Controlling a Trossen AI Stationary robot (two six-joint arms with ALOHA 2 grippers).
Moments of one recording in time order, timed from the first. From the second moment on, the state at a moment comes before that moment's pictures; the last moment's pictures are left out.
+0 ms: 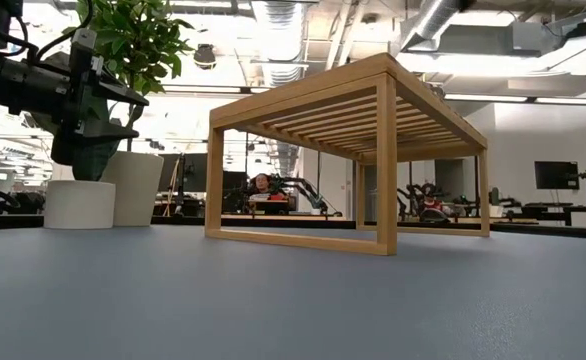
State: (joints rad) left arm -0.08 0.08 0.02 0.05 -0.71 -0.75; right arm 0.01 1.37 1.79 -1.57 0.11 0.38
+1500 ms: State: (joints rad) left arm -0.08 0.08 0.02 0.05 -0.77 -0.77; right arm 1.04 1.27 1.06 -1.29 -0.03 1.65
